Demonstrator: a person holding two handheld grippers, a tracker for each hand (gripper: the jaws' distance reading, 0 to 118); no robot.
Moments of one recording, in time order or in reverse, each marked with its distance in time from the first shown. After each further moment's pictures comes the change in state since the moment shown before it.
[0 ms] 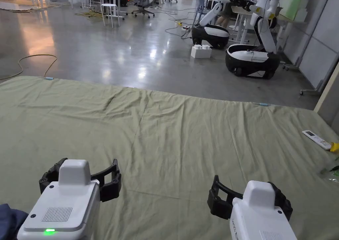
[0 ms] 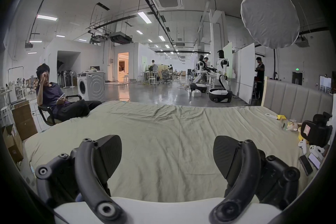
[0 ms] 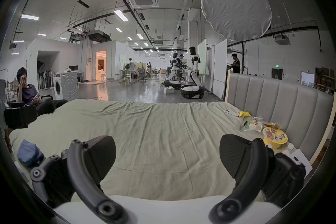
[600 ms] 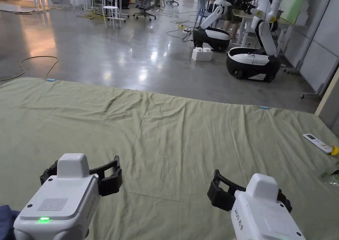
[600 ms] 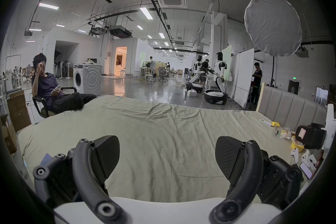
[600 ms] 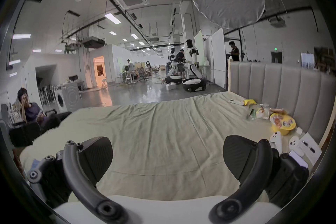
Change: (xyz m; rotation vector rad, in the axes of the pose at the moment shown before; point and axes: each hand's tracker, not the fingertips) left arm -0.007 0.012 -0.011 -0.026 -0.045 0.072; right arm 0.006 0.014 -0.016 -0.040 0.021 -0.158
